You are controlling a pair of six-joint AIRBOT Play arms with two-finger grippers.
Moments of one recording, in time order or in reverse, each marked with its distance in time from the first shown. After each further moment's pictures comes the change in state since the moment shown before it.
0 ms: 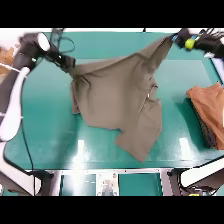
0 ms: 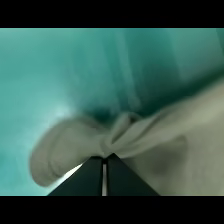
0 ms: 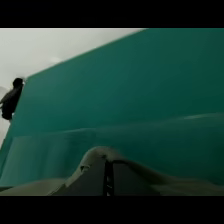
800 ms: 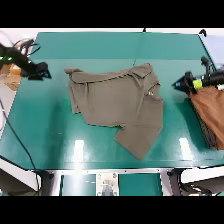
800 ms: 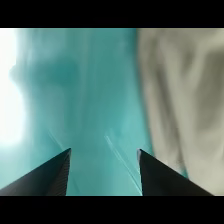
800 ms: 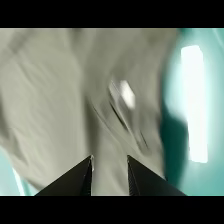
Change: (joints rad) left arm 0.364 0.001 -0.009 -0.239 -0.482 -0.035; right arm -0.250 0.208 -0.507 -0.298 0.480 0.076
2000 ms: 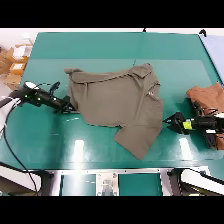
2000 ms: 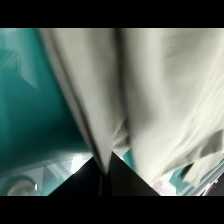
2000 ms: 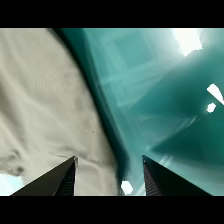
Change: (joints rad) left arm -0.069 0.080 -0.724 -0.429 0.309 0.233; right arm -0.089 0.303 -0.733 0.026 -0.246 -0.083
